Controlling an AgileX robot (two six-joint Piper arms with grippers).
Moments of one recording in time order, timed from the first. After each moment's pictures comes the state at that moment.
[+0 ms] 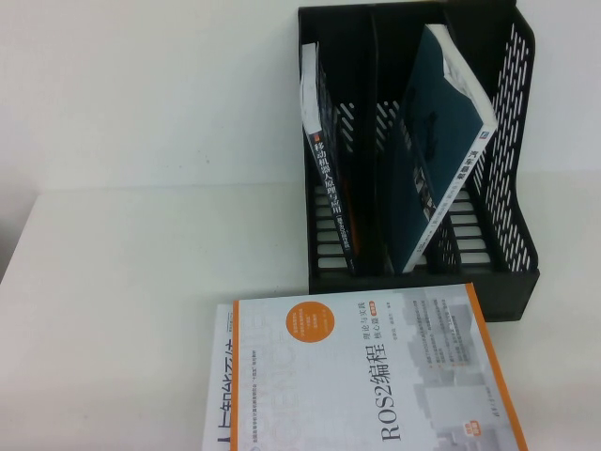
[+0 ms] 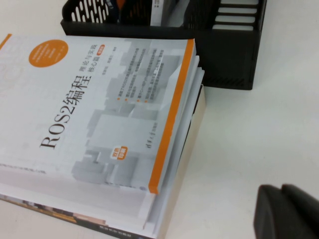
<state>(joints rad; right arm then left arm) 0.24 0.29 -0.32 0.22 0.69 -0.08 -0.01 -0.01 0.02 0.03 0.35 -0.08</state>
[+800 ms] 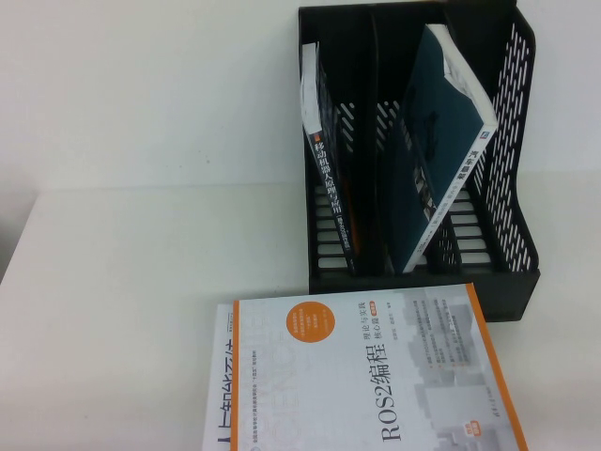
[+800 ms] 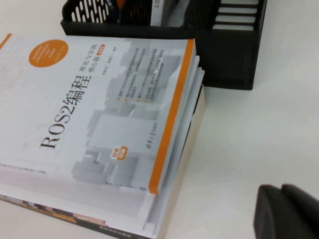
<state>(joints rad) 0.24 0.29 -0.32 0.22 0.69 -0.08 -0.01 -0.01 0.02 0.01 0.35 -0.05</state>
